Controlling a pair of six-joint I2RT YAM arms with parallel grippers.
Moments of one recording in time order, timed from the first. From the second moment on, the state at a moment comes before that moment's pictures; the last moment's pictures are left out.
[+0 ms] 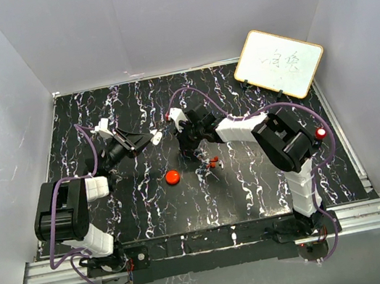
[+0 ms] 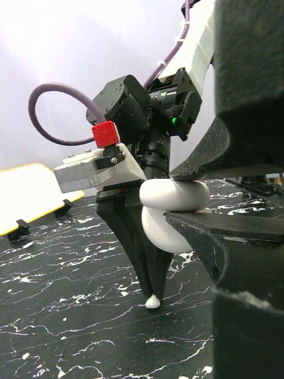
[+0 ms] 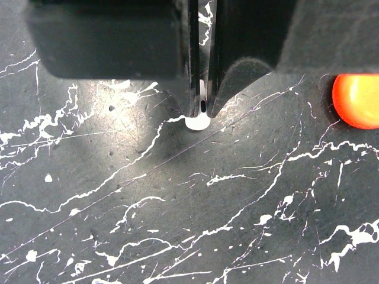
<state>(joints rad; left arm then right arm) -0.07 1.57 0.47 1.03 0.78 -1.21 0.63 2.02 1.27 0.00 -0.36 -0.18</state>
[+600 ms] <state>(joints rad) -0.07 1.57 0.49 1.00 0.77 -1.20 0.62 1.68 0.91 0.33 -0.28 -0.05</state>
